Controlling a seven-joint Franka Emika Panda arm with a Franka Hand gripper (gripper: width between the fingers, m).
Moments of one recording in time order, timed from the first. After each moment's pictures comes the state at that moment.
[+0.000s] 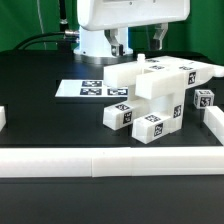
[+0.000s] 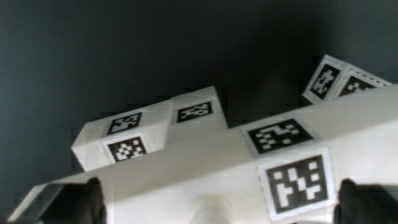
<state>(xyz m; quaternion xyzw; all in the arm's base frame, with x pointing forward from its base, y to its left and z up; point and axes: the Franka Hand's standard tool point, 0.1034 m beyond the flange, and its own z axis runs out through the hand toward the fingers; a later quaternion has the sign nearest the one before) 0.469 0.023 0.112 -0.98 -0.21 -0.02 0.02</state>
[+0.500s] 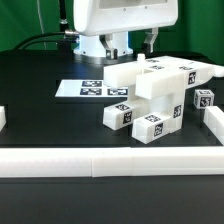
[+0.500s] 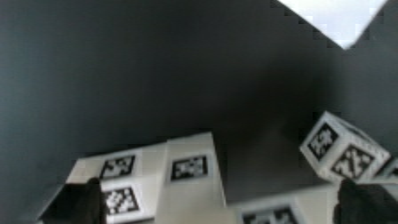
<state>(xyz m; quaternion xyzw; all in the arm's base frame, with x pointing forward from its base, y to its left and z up) 0.428 0.009 0.085 -0.97 -0.25 -0.03 0.01</state>
